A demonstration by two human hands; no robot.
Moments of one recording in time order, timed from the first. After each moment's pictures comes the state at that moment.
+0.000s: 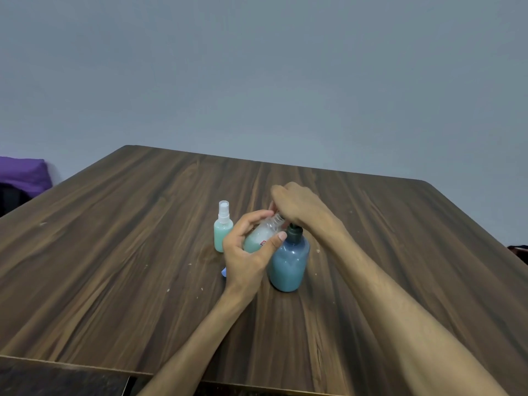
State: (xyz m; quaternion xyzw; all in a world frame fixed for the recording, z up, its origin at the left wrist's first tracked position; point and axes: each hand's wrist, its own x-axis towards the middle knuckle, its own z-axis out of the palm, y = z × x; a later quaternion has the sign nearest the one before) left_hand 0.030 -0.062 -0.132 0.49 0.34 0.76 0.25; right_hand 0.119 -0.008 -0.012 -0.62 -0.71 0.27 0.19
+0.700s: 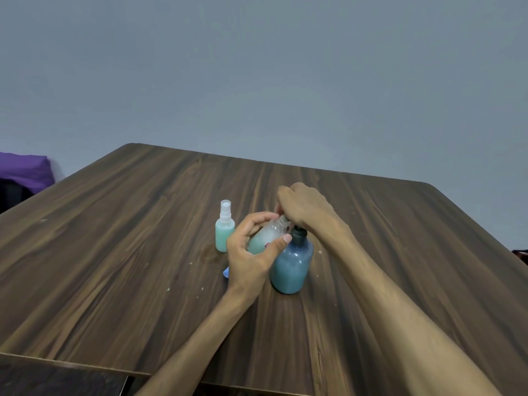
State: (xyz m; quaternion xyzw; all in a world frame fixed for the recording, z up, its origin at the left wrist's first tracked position) left_hand 0.033 -0.061 -0.130 0.49 0.33 0.76 0.28; right_hand 0.127 -0.009 -0.011 -0.62 -0.72 0.24 0.20
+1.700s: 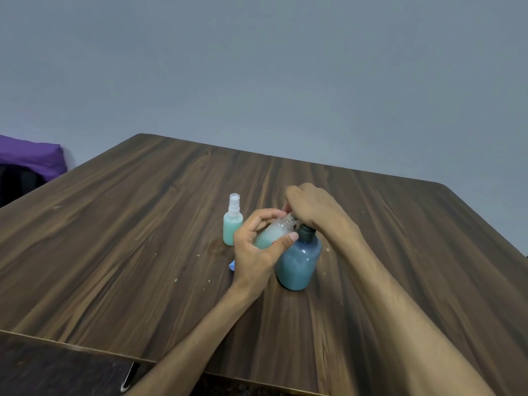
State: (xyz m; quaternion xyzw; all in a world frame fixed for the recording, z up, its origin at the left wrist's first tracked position) left_hand 0.031 -0.060 -0.132 0.49 0.33 0.75 0.29; right_hand 0.127 -0.004 -0.016 -0.62 -0.73 0.22 0.17
